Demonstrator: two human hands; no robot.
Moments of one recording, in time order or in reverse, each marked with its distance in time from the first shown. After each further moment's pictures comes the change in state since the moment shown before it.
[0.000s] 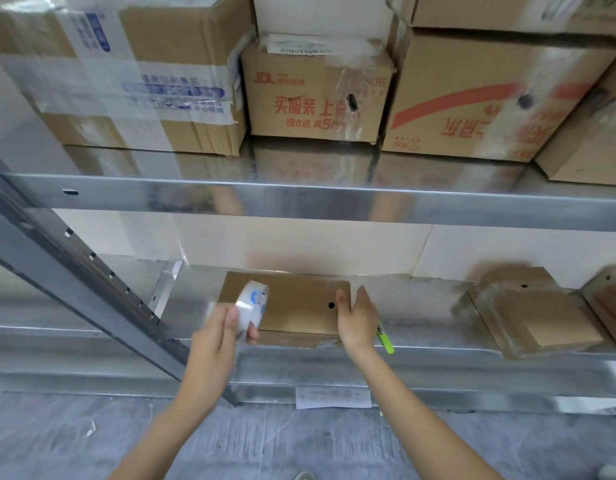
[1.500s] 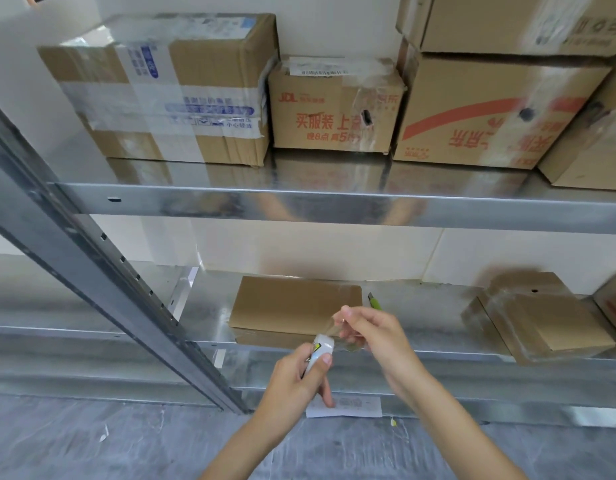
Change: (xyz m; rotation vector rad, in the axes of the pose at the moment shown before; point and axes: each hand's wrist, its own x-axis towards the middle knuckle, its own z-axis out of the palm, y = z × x) left_hand -0.042 0.012 0.053 -0.247 -0.450 -0.142; right_hand -0.071 -0.046 -0.068 0.588 -0.436 -0.031
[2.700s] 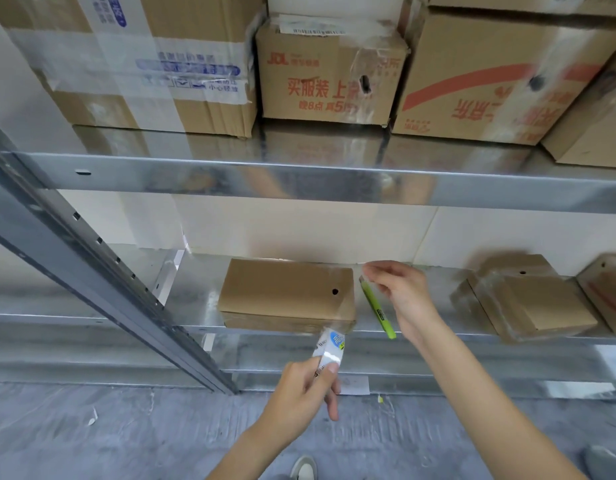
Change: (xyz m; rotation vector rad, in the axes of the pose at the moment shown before) left_hand -0.012 -0.025 0.026 -0.103 -0.072 -0.081; right_hand 0.041 -0.010 -0.042 0.062 0.268 -0.078
